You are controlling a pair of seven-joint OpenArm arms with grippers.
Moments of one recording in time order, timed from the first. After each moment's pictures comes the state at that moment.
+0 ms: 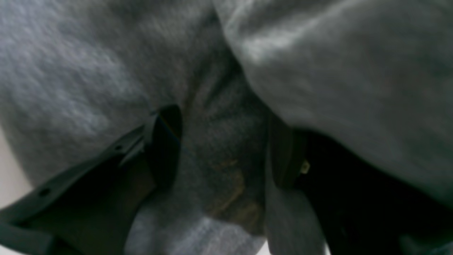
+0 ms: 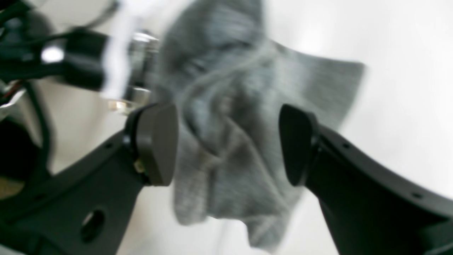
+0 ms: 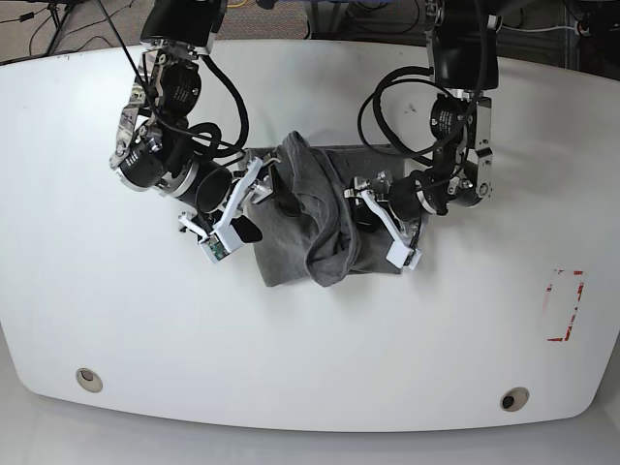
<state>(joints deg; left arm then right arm) -8.3 -0.4 -2.5 76.4 -36.1 -27.0 54.8 -0.5 -0.8 10.7 109.9 36.5 37.6 -71.1</state>
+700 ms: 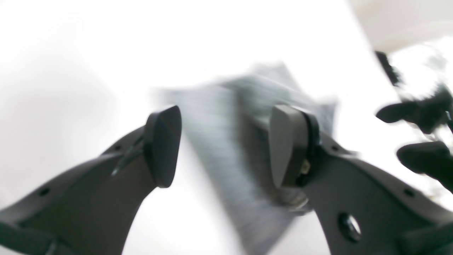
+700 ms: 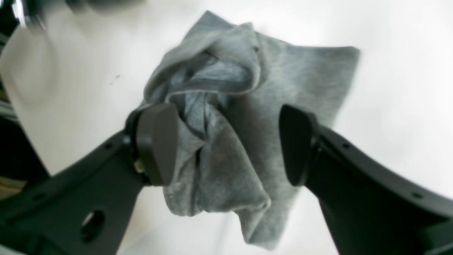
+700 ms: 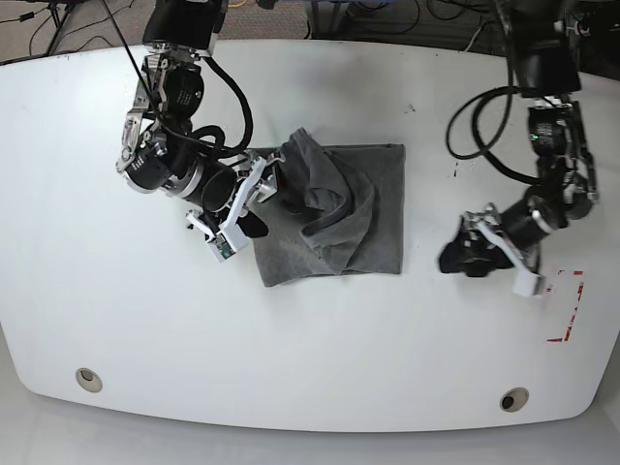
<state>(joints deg) -8.9 -19.8 -12.9 83.8 -53.9 -29.9 55.6 -0.1 -0.9 10.5 106.4 36.3 37.7 -71.0</state>
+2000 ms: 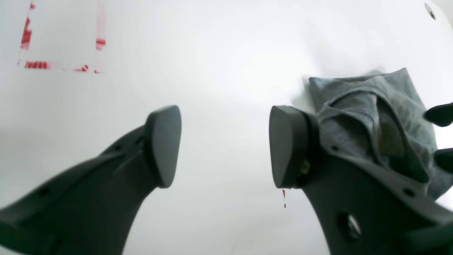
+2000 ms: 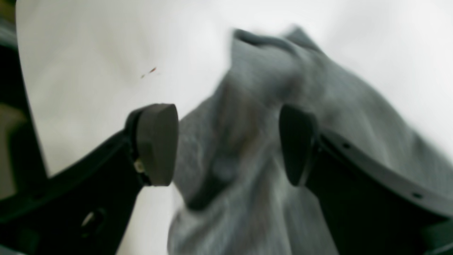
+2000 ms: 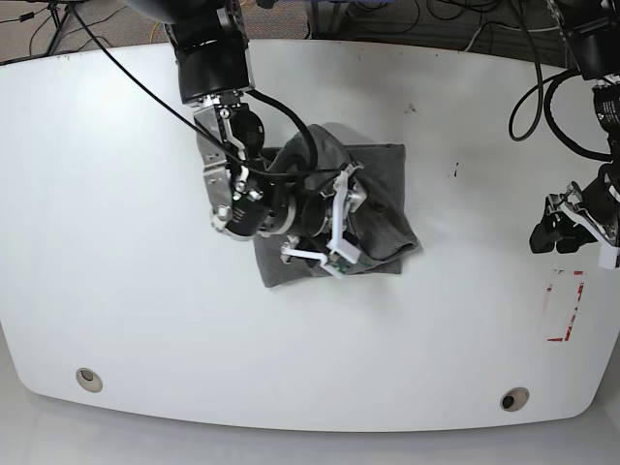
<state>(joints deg) -1.1 -30.8 -26.1 84.0 -54.1 -29.9 55.7 12.1 -3.1 -14.2 89.5 25.1 37.6 -62.5</state>
